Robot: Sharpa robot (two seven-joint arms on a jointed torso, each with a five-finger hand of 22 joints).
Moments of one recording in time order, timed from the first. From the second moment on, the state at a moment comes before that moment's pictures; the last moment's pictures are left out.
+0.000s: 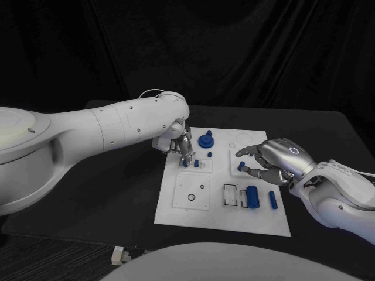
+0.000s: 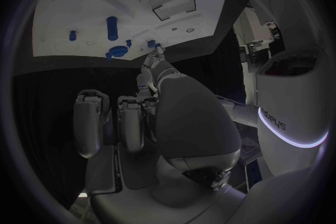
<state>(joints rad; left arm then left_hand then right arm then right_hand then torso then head) 1.32 -0.36 -0.21 1.02 -0.87 0.58 -0.70 1.20 -0.06 0.46 0.13 0.56 0.98 0.08 0.45 0.53 1.44 -0.02 1.41 1.31 1.47 -0.07 1.50 1.31 0.05 1.42 0.05 1.28 1.31 1.12 -1.01 -0.21 1.81 -1.74 -0.55 -0.11 1.48 -0.09 0.17 0.21 0.36 0.83 0.11 0.12 0.21 1.47 0.00 1.52 1.31 1.47 -0.07 1.56 1.31 0.02 1.47 0.05 1.45 1.31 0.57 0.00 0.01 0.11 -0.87</state>
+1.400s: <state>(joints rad) 1.31 -0.36 -0.21 1.02 -0.86 0.58 -0.70 1.13 -0.02 0.49 0.03 0.35 0.98 0.08 0.39 0.58 1.44 -0.01 1.40 1.31 1.47 -0.07 1.49 1.31 0.06 1.41 0.05 1.27 1.31 1.11 -1.01 -0.21 1.81 -1.74 -0.54 -0.11 1.48 -0.09 0.18 0.21 0.37 0.83 0.11 0.12 0.20 1.47 0.00 1.51 1.31 1.47 -0.07 1.56 1.31 0.02 1.47 0.05 1.45 1.31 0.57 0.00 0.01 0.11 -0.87</state>
